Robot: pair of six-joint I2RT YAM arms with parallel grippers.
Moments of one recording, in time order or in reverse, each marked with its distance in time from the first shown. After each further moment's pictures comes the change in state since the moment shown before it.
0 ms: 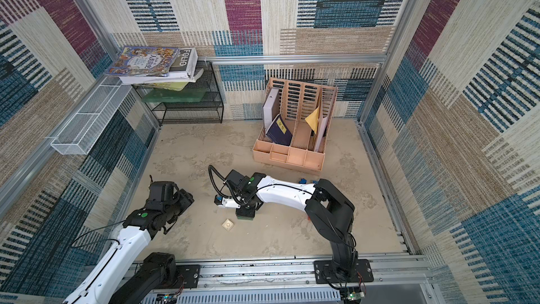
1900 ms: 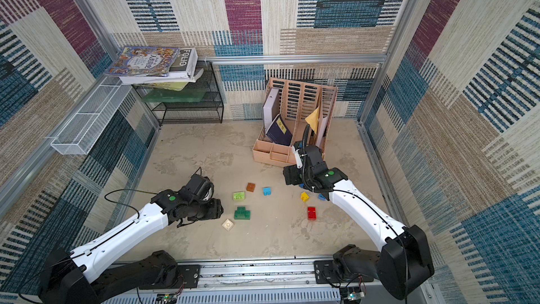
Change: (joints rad) left arm -0.541 0.277 0.238 -0.241 0.069 0.230; right arm -0.565 -0.682 -0.431 0.261 0.099 0.699
